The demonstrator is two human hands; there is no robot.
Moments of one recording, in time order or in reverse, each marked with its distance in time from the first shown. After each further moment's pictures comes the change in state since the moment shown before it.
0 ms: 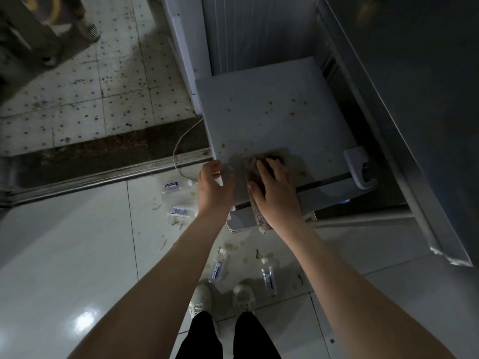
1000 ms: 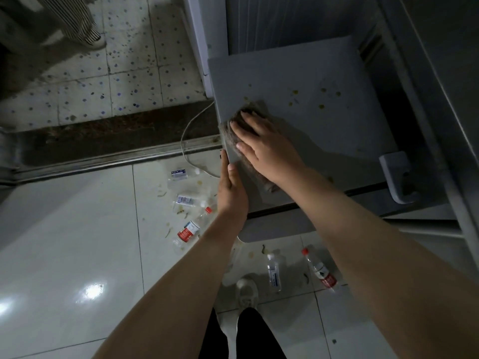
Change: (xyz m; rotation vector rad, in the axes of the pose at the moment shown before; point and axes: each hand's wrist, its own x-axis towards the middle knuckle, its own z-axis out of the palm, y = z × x) left_hand 0.025 -0.029 0.025 -0.139 -0.017 -0.107; right_hand 0.108 -0.019 0.017 -0.138 -0.060 -0.442
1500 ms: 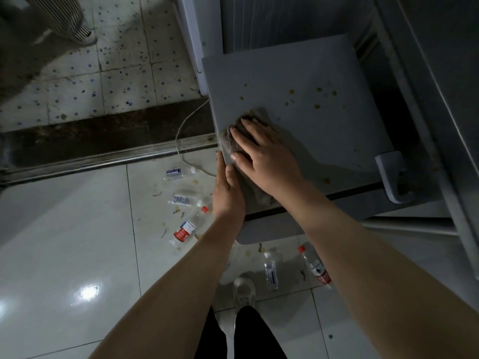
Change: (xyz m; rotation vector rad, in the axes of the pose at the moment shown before) left_hand -0.003 0.000 0.000 0.093 0.026 -0.013; right_hand -0.019 -0.004 0.011 -0.068 0.187 0.020
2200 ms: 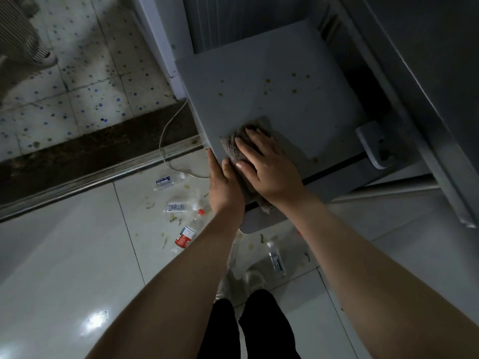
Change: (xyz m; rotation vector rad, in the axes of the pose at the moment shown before) left_hand 0.000 0.001 -0.004 0.064 -0.052 -0.007; right_hand -0.044 -0.010 0.002 0.011 0.092 0.159
